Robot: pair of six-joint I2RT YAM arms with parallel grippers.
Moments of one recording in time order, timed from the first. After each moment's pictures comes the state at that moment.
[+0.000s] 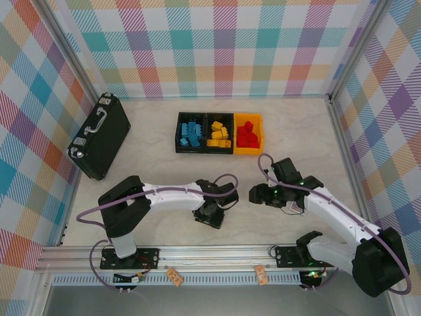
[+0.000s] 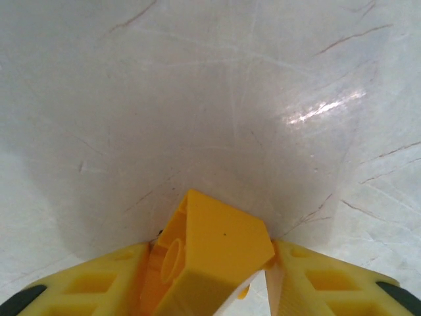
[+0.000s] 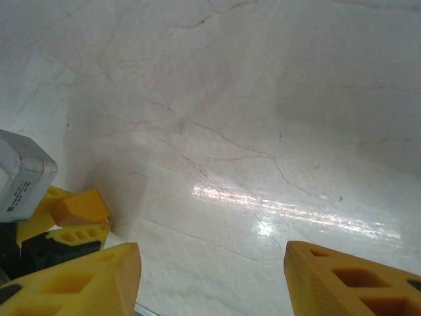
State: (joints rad) left arm -1.12 1.78 1.09 -0.82 0.02 -0.74; right arm 0.46 1.05 0.62 -0.69 -0.37 0.54
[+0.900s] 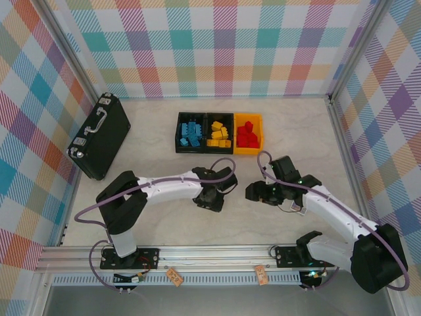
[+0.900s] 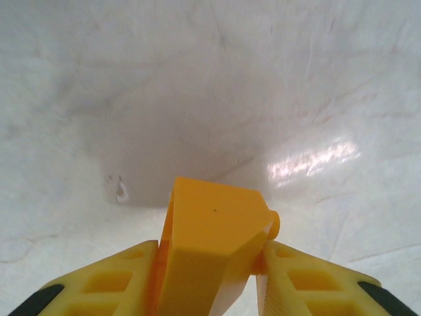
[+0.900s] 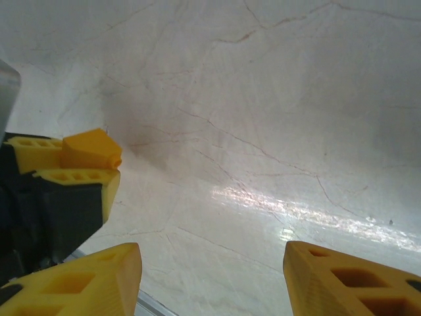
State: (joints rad) left arm -1.00 1.78 1.19 -0.82 -0.08 -0.71; right arm 0.46 1.09 0.63 -0.61 -0.43 0.57
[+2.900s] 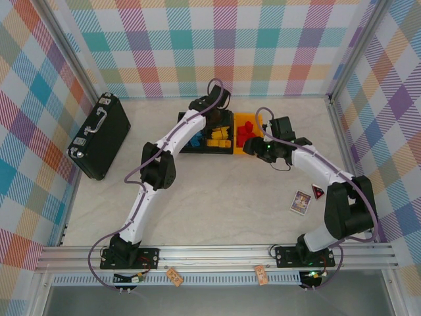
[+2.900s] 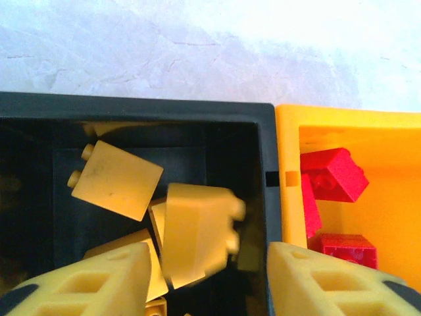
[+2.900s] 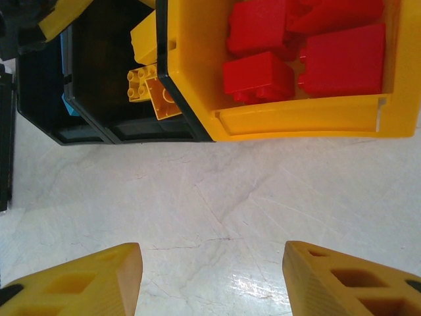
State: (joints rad) left arm -0.55 2.54 2.50 -0.88 0.00 -0.56; right arm 0.31 1.52 1.05 -0.43 -0.37 0.58
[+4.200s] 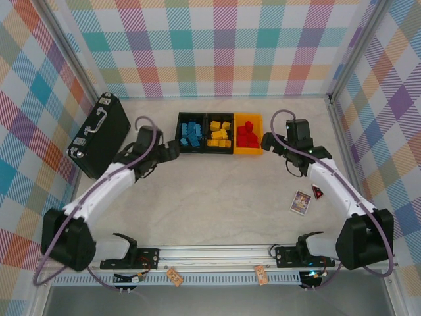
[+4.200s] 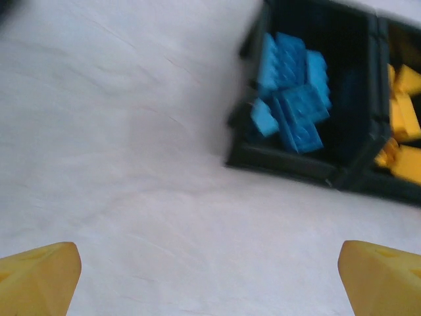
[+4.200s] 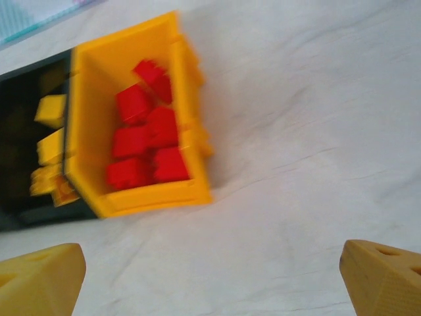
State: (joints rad) left arm -0.35 1.24 0.94 -0.47 -0.24 -0.50; right arm 0.25 1.26 0.97 -0.47 0.10 0.47
